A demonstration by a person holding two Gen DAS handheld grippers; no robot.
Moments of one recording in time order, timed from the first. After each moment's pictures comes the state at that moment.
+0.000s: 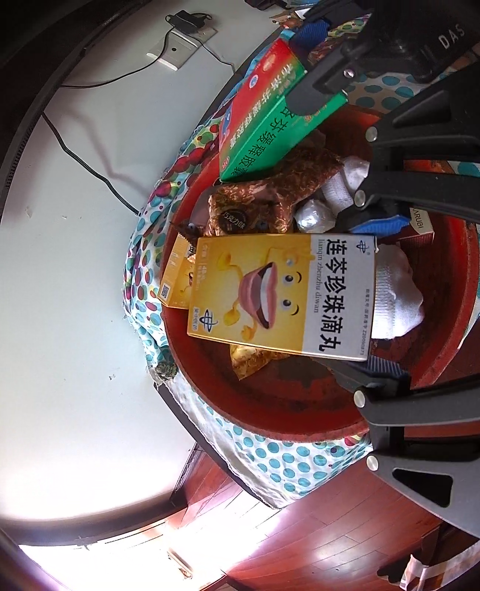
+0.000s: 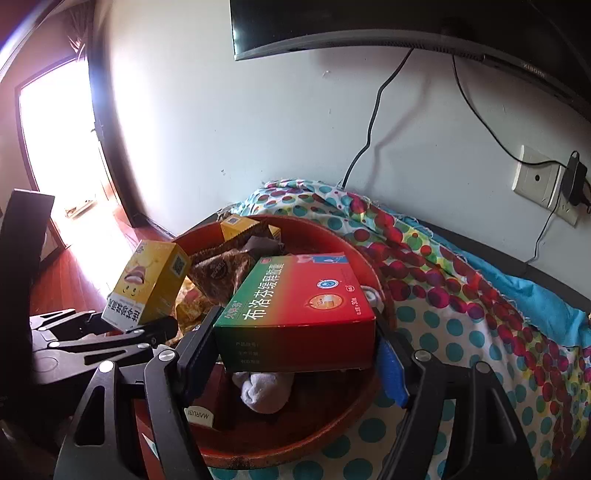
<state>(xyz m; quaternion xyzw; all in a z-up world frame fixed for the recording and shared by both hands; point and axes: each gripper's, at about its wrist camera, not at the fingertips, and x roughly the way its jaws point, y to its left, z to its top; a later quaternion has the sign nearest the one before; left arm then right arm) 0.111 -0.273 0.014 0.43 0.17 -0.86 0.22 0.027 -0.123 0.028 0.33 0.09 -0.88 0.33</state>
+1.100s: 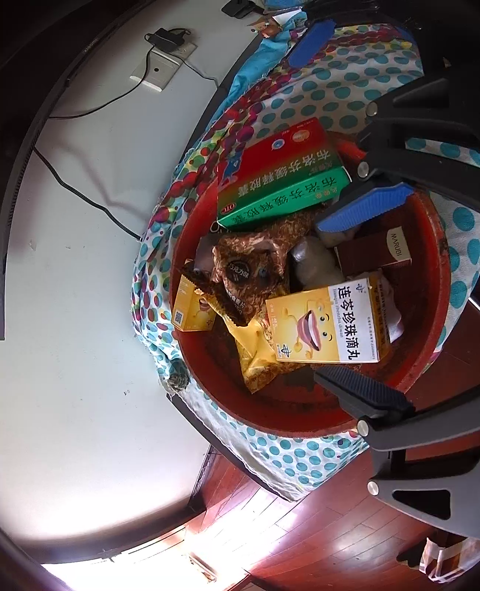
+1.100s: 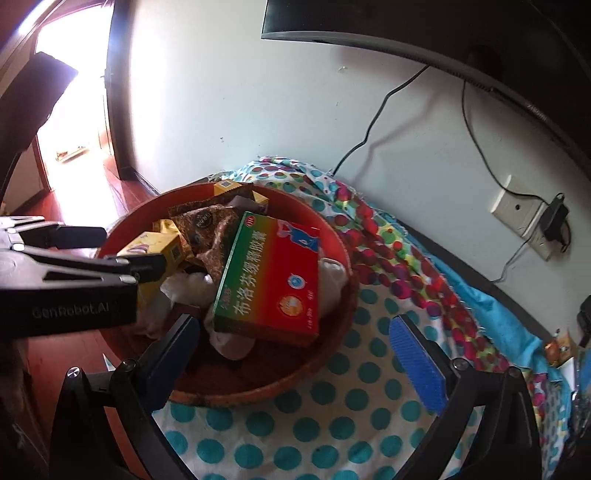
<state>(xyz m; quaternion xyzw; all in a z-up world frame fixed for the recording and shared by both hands) 0.114 -0.245 0.047 0.44 0.13 -0.87 0.20 0.055 -0.101 0.038 0.32 0.21 -0.87 0.30</state>
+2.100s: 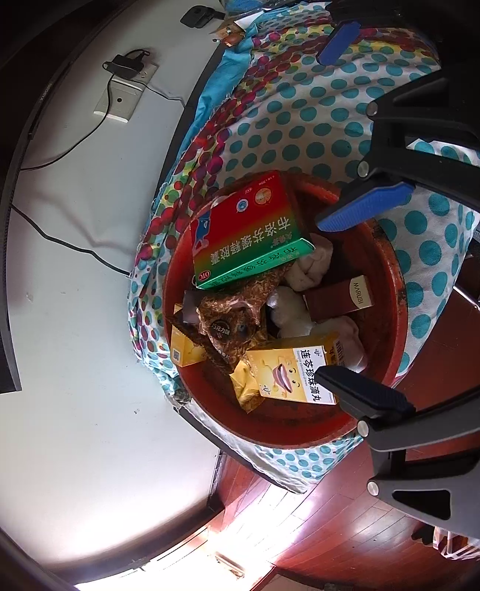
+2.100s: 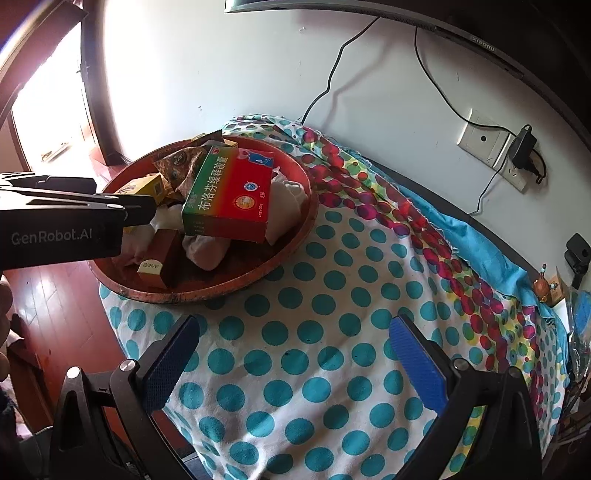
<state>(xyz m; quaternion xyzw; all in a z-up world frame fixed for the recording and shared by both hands) 0.115 -0.182 0.064 0.47 0.07 -0.86 0.19 0.074 -0.038 0.025 0.40 0.18 -0.86 0.27</state>
